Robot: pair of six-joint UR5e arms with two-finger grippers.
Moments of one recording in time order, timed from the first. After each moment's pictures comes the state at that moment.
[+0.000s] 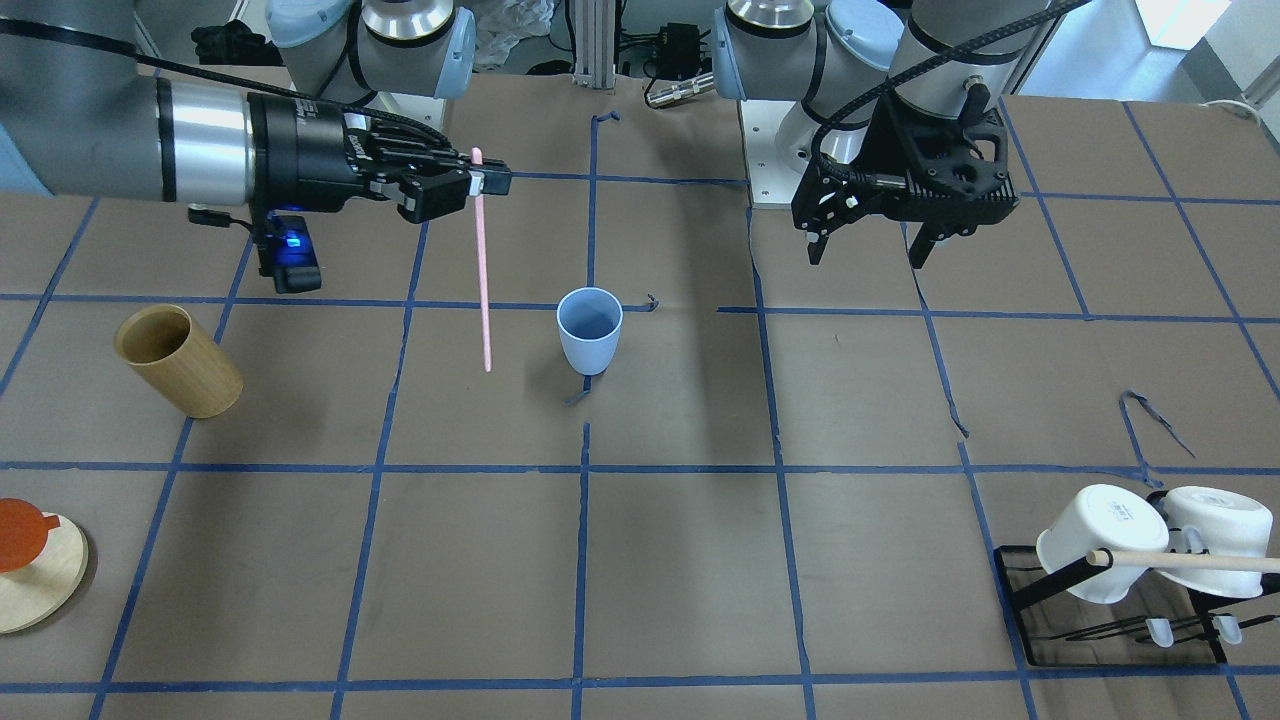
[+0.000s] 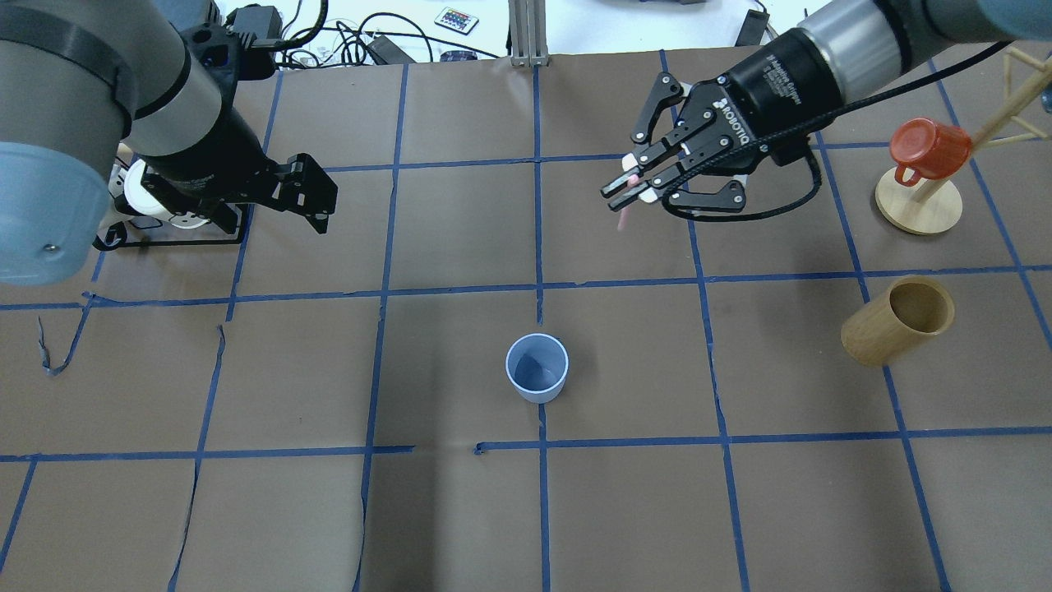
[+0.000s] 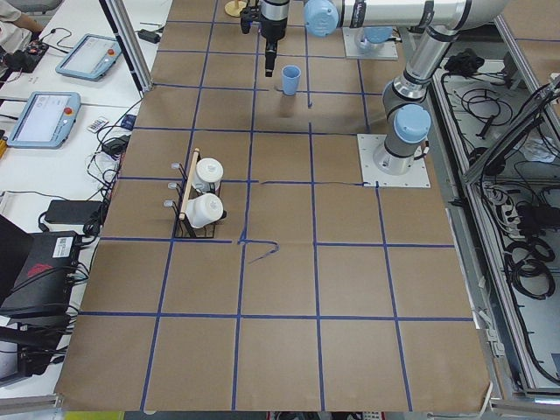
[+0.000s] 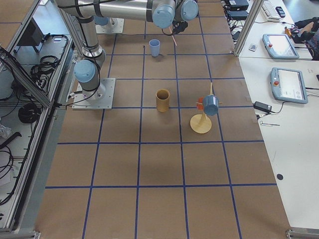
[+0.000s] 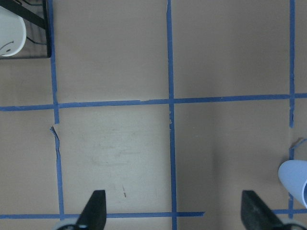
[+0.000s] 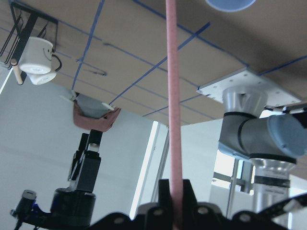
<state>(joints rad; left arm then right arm) -1.56 -1.49 -1.70 -1.45 1.58 0.03 1.46 -1.44 1.53 -0.86 -0.56 0.40</state>
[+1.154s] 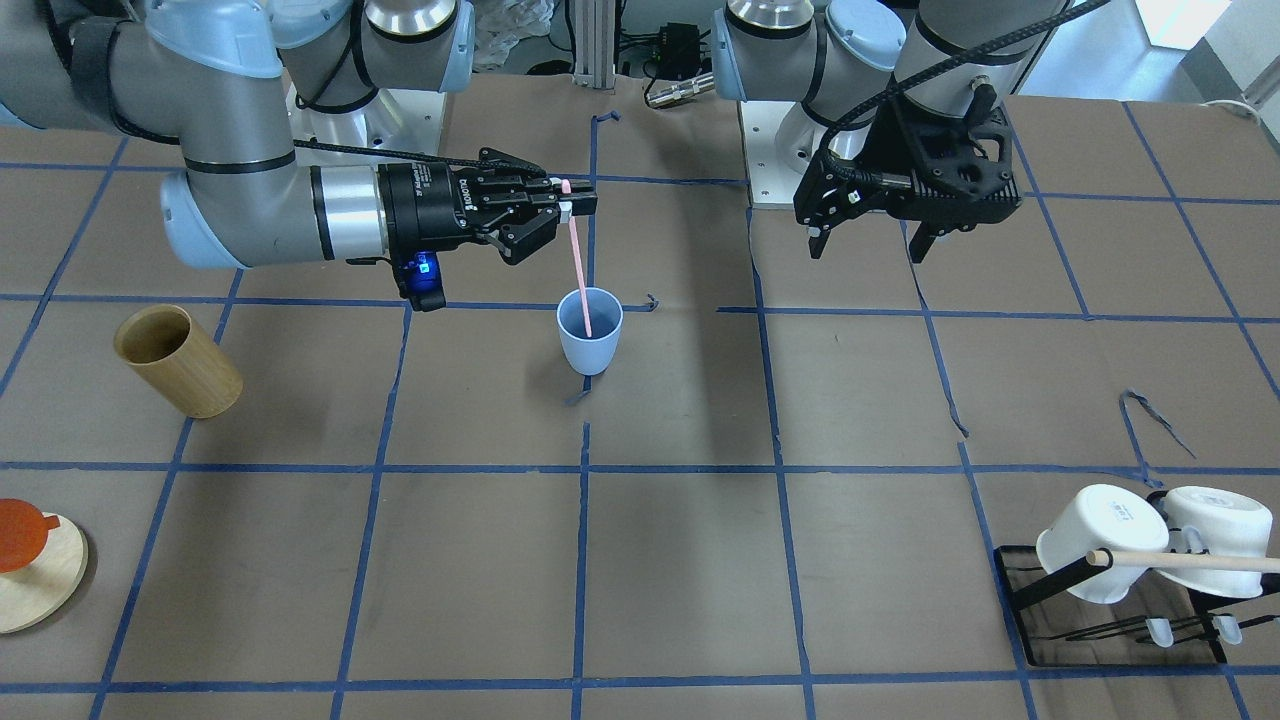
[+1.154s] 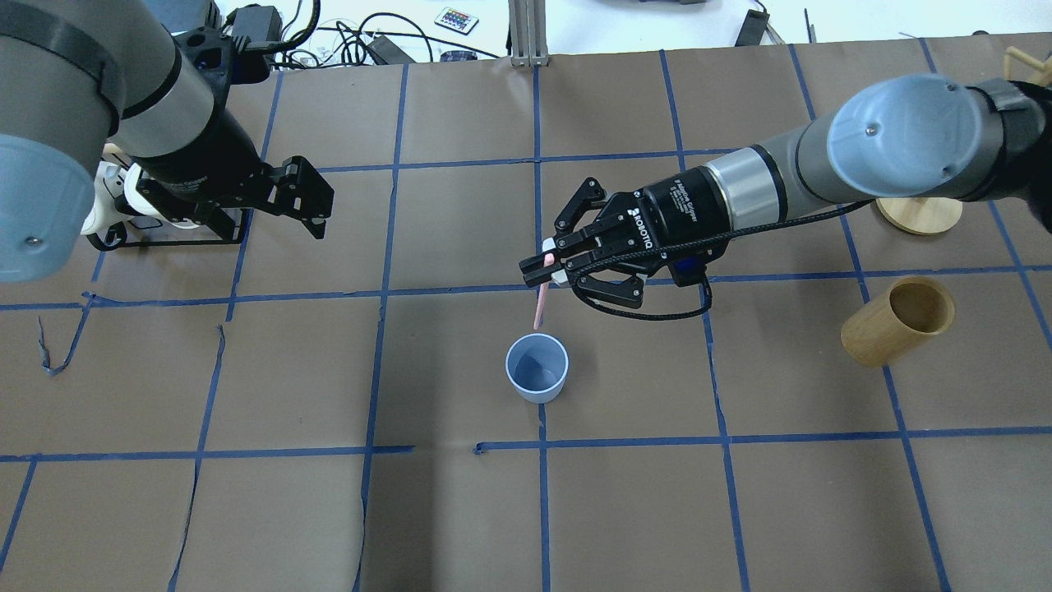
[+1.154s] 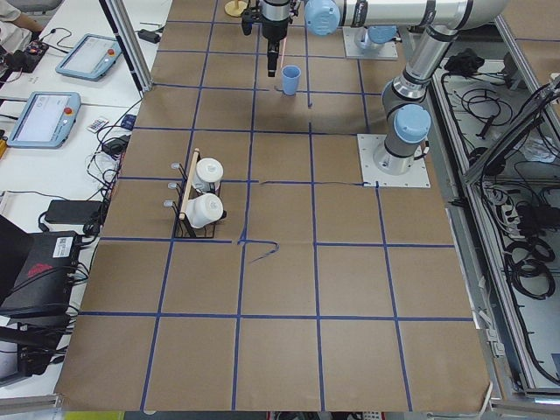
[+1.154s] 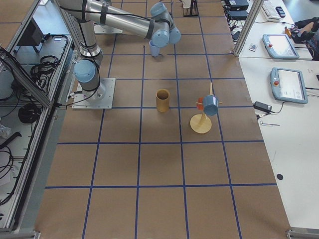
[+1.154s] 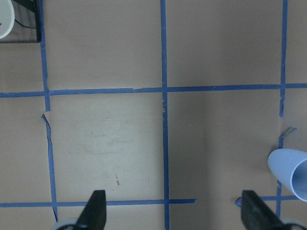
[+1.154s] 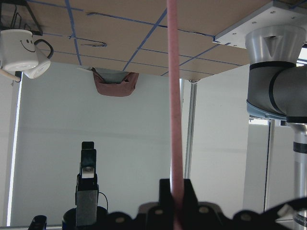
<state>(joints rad) -1.55 -1.48 -1.70 -1.48 1.57 0.04 1.53 -1.43 1.79 -0.87 -0.36 0.38</state>
